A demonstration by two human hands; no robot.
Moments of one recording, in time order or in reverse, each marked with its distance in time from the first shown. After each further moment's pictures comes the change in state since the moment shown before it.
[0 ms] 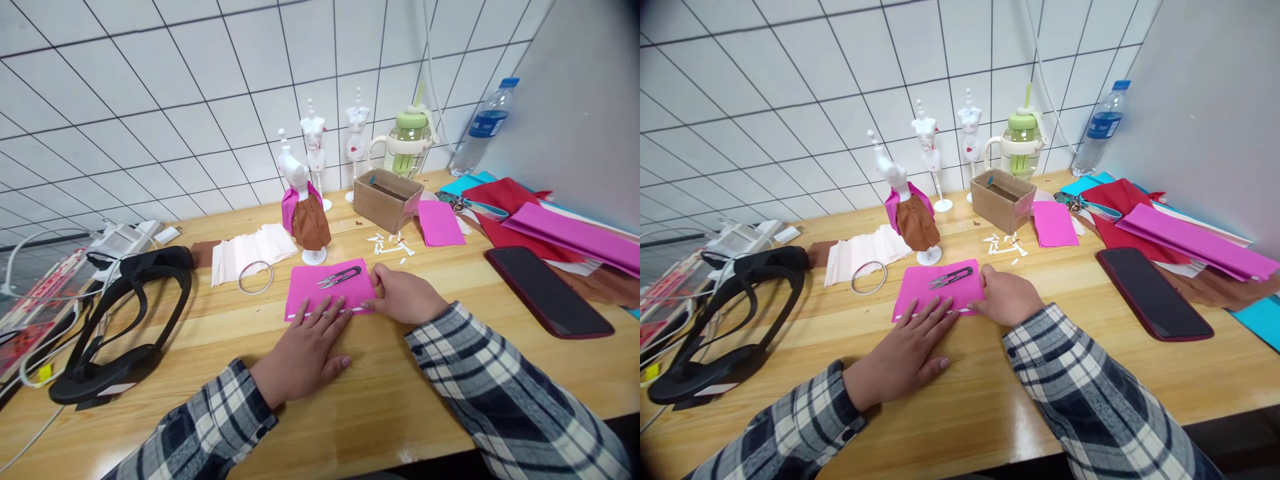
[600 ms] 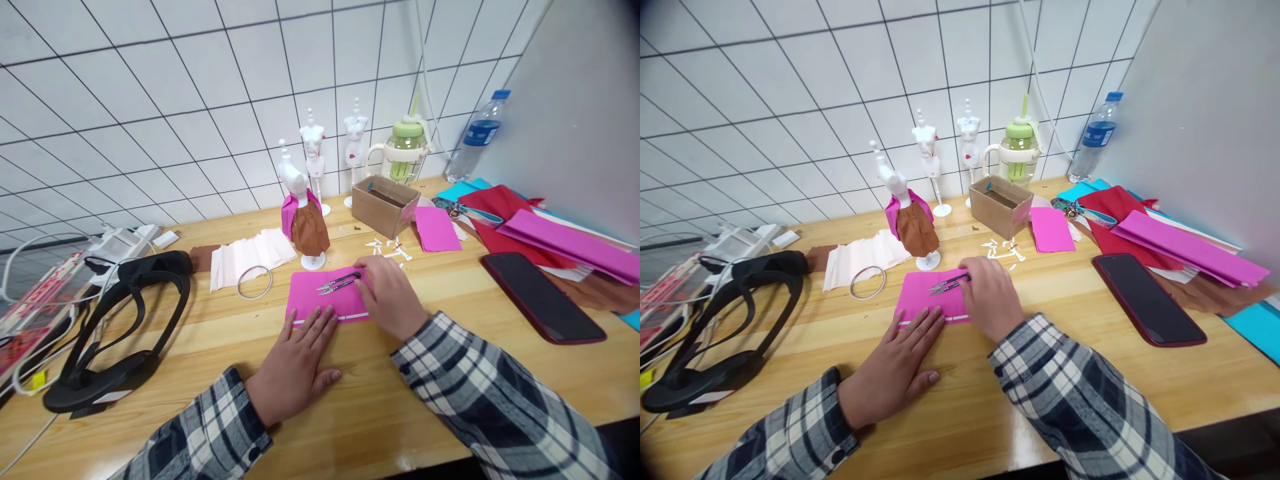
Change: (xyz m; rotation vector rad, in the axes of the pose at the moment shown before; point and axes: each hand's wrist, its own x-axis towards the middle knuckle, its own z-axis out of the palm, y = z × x) left_hand -0.018 0.001 0.001 0.081 0.044 -0.051; right_hand -0.001 -0.026 0.012 0.107 0.472 -0.231
